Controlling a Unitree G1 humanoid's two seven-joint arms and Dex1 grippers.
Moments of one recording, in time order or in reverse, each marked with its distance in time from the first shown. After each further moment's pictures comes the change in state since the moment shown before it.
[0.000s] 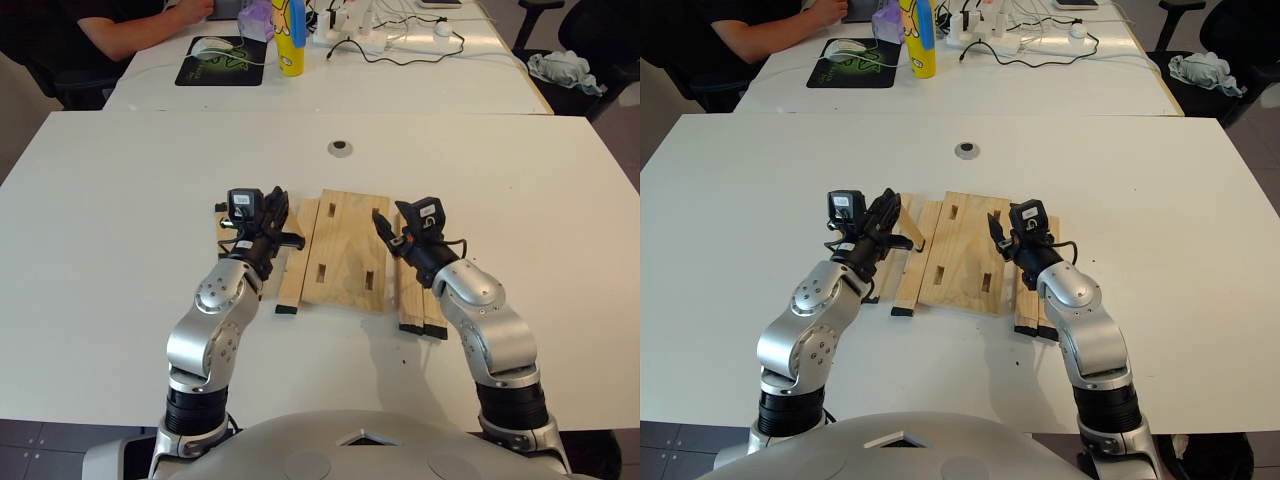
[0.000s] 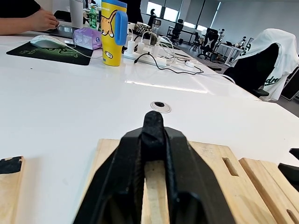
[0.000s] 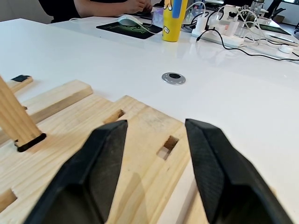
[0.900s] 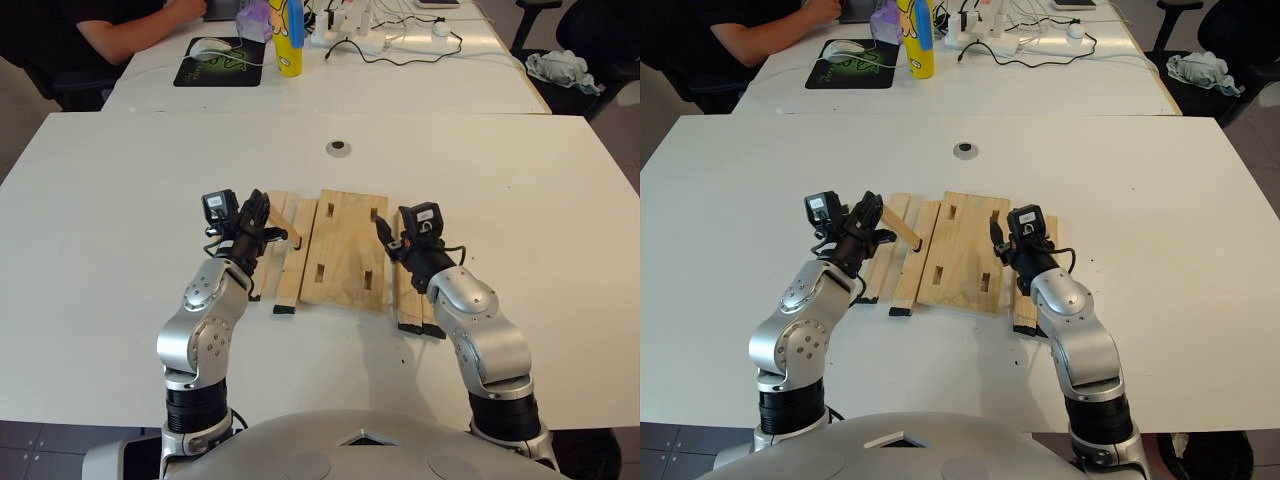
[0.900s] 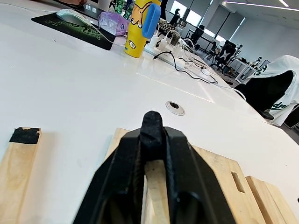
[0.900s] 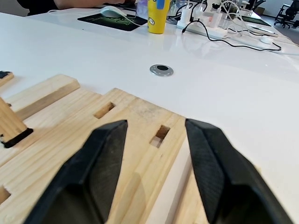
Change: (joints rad) left arm -0.003 -0.063 0.151 0.031 -0.118 0.032 0.041; right arm 0.027 0.051 0.032 -0.071 -0.060 0.088 -0.078
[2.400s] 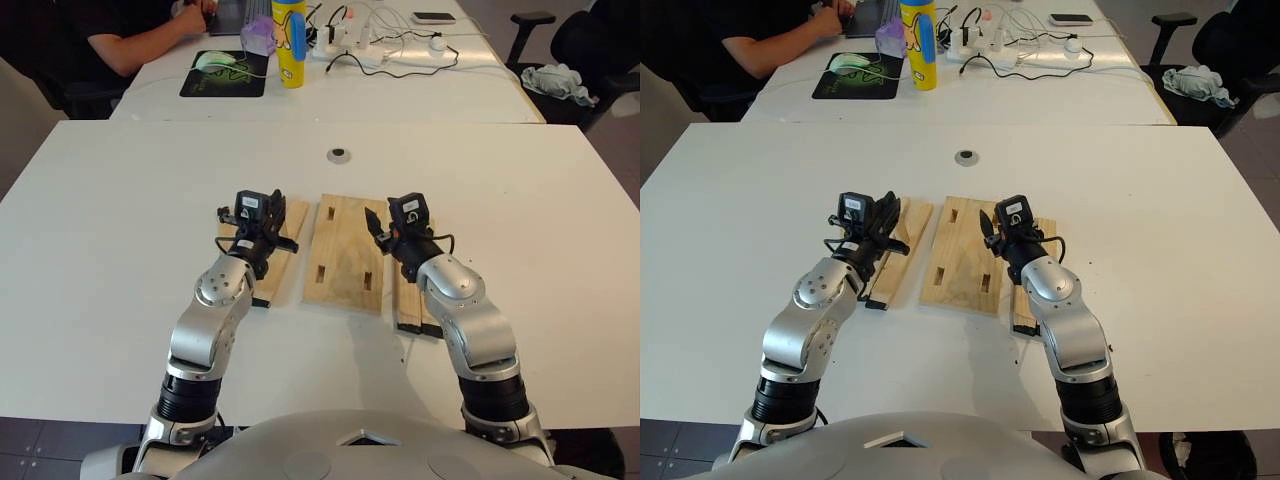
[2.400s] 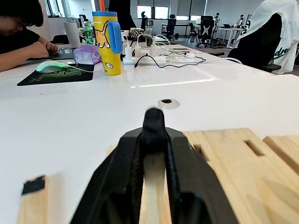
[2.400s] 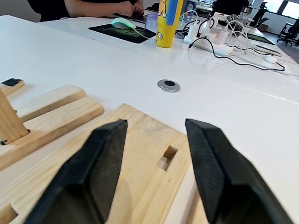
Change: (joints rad) left arm -0.015 0.171 -0.216 0.124 0.273 -0.125 -0.149; right arm -0.085 0.012 0.029 0.090 -0.049 -0.034 0.038
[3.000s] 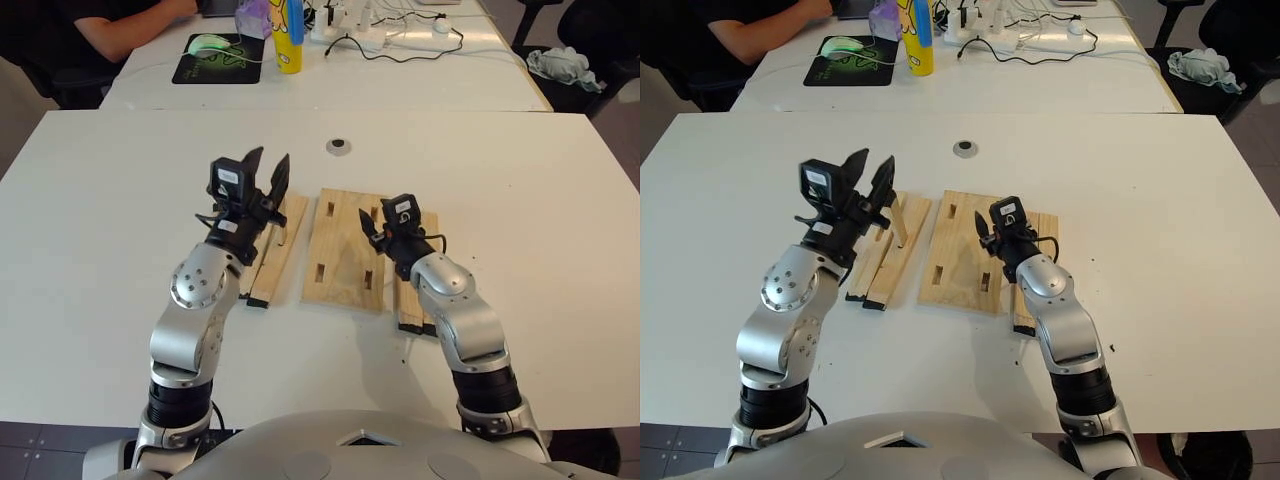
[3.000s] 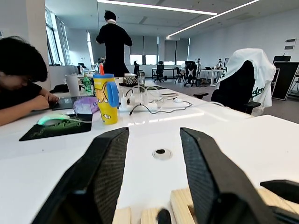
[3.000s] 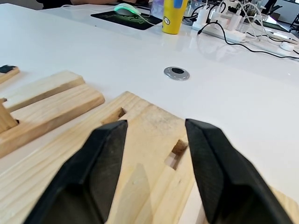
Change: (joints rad) left arm -0.099 0.006 0.090 -0.229 -0.012 -0.089 -0.063; right arm -0.033 0.016 0.005 0.111 -0.004 -0.077 0.019
